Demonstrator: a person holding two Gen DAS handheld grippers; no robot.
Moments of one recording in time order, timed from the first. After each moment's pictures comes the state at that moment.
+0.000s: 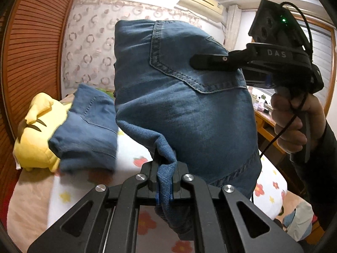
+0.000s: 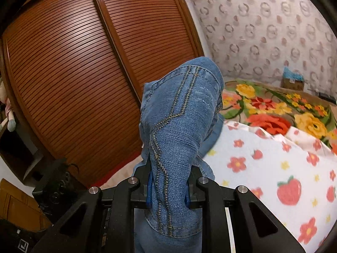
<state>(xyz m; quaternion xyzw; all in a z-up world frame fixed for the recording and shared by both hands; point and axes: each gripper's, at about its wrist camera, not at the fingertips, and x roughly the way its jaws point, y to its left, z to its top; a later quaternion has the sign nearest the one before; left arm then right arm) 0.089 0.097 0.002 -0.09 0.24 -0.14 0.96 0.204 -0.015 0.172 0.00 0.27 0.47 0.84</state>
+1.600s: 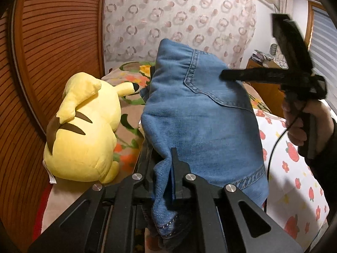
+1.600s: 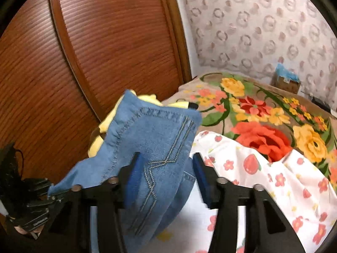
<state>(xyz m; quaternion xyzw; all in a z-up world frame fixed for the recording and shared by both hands) 0.253 0.237 -0.047 -0.08 0.35 0.00 0.93 0.459 0.074 0.065 -0.07 0.31 0.40 0.86</state>
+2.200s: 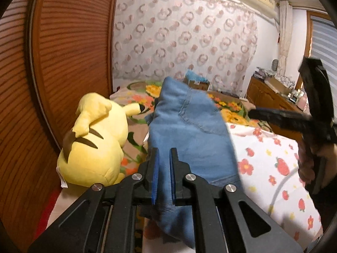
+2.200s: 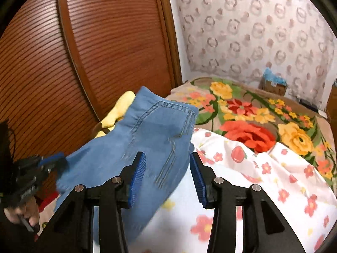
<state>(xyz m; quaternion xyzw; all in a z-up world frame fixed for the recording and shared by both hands) 0.207 0.223 0.007 -0.08 0.29 0.02 0.95 0.360 0.034 0.086 -0.06 0.28 0.37 0.88</state>
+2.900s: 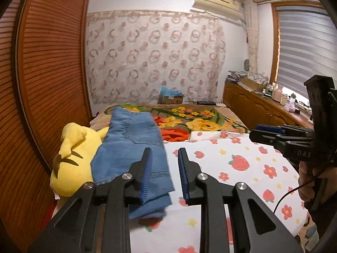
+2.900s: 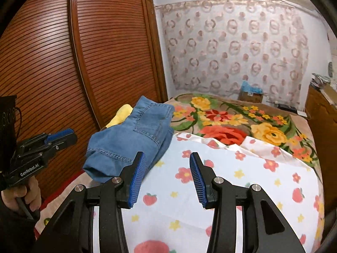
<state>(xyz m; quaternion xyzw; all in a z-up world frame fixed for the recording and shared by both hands) 0.137 0.118 0.062 -0.02 0.23 -0.04 0.97 0.179 -0.091 0.100 -0.03 0.22 0.32 0.92</state>
